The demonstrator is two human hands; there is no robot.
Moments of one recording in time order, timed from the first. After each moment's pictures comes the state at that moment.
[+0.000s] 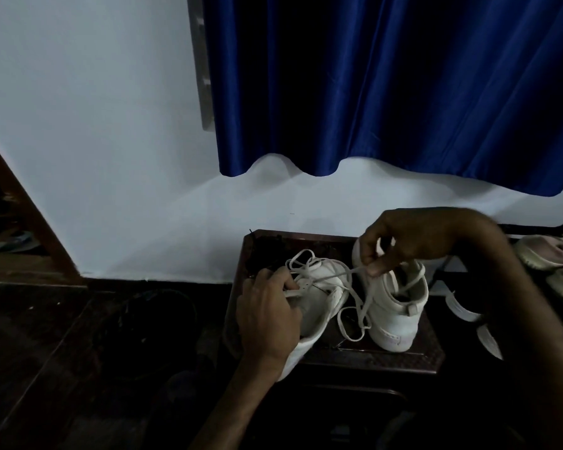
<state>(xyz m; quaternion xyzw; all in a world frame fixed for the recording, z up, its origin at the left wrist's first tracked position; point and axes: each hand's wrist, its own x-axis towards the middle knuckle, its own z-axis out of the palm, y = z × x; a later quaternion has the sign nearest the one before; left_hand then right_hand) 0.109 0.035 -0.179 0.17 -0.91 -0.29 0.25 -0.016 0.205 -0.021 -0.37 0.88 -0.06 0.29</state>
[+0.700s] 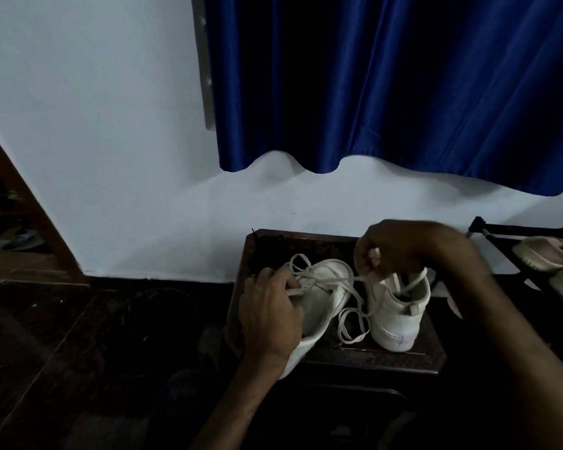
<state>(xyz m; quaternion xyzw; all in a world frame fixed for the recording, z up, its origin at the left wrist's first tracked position) 0.107 0.035 -0.182 0.18 -0.90 -0.28 0.26 -0.014 0.182 -0.045 -0.35 0.90 0.09 0.23</state>
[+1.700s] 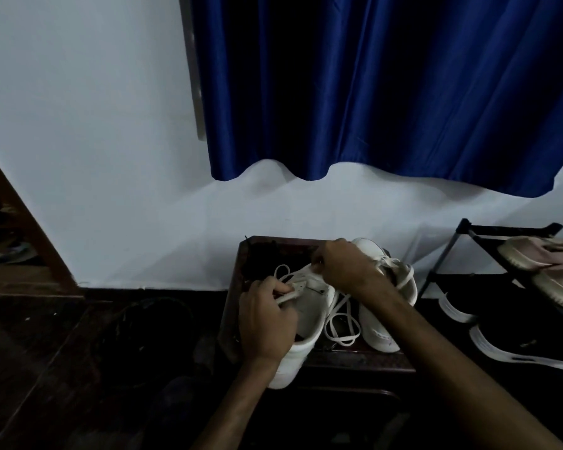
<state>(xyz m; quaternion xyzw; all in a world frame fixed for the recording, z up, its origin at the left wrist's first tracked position) 0.106 0.038 -0.186 0.20 -0.85 -0.43 0.25 -0.019 0.148 -0.132 -0.28 0.96 -0.08 0.01</state>
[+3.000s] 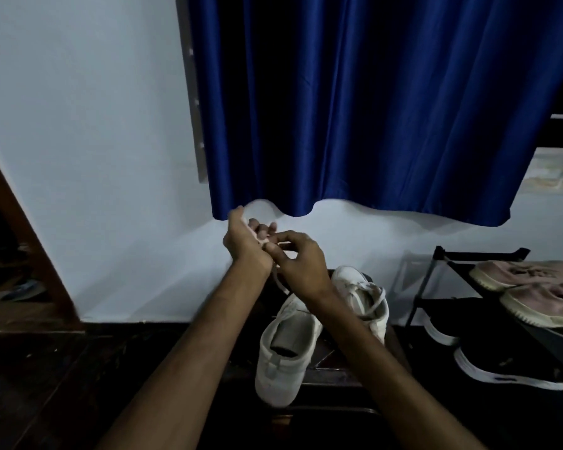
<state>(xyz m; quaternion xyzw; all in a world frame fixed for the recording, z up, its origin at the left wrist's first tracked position) 0.033 0.023 -0.044 0.18 -0.22 -0.92 0.25 0.034 0.116 -0.082 -0.23 0.76 -0.60 -0.07</state>
